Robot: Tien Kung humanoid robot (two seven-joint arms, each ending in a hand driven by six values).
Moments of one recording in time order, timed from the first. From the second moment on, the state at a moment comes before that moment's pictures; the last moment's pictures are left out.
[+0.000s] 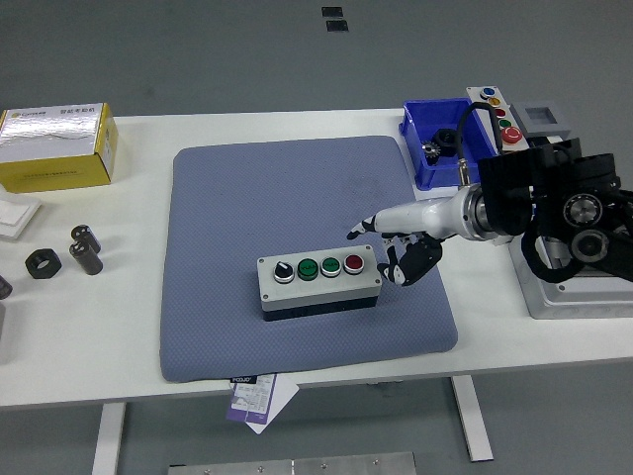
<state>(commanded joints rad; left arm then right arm) -0.11 0.32 -0.27 -0.21 0.04 0.10 0.17 1.07 -0.66 0.38 1.77 -1.11 0.54 -0.65</state>
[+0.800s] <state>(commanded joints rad) -0.11 0.32 -0.30 -0.21 0.07 0.11 0.18 1.01 -0.54 0.27 1.61 -1.11 0.43 -0.59</state>
